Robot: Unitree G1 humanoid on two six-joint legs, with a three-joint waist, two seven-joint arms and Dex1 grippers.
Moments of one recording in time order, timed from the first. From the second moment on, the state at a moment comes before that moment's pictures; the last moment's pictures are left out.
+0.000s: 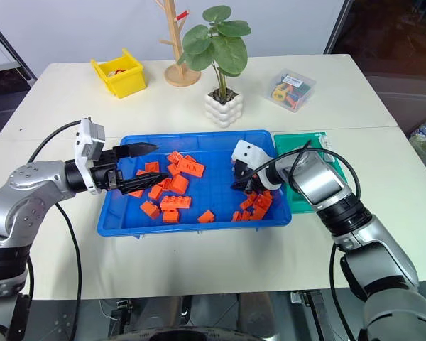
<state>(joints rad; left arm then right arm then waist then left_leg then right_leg) -0.36 0.72 0.12 -0.28 -0.68 0.63 -0.97 -0.76 -0.66 0.45 0.04 0.15 0.83 1.02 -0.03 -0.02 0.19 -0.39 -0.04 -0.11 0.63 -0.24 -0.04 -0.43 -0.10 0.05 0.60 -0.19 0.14</state>
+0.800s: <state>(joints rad) -0.36 0.72 0.12 -0.28 -0.68 0.62 -0.96 -0.88 -0.83 0.47 0.09 -0.10 0.31 1.15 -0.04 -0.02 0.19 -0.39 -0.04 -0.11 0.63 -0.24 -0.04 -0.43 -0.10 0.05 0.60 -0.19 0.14</state>
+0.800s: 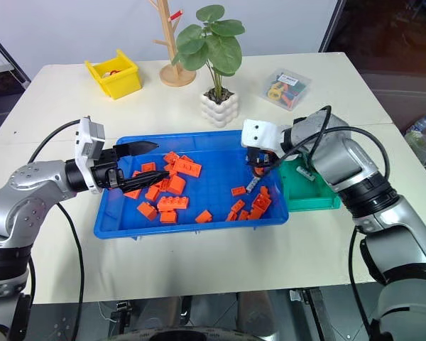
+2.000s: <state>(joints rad) -0.32 0.71 0.14 -0.31 -0.71 0.63 -0.91 -0.95 -0.75 0.51 0.42 -0.30 -0.45 1.41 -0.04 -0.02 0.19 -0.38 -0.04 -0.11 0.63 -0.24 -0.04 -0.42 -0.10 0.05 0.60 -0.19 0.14</state>
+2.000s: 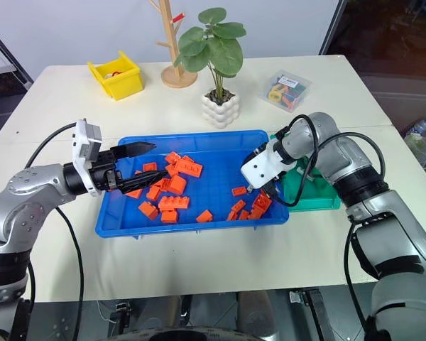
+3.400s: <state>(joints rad) -0.29 0.69 0.17 -0.36 -0.76 0.63 -0.81 -1.08 -0.64 0.60 0.73 -0.41 -0.60 1.49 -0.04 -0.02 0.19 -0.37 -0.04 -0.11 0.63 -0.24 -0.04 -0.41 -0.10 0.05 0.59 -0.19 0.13</state>
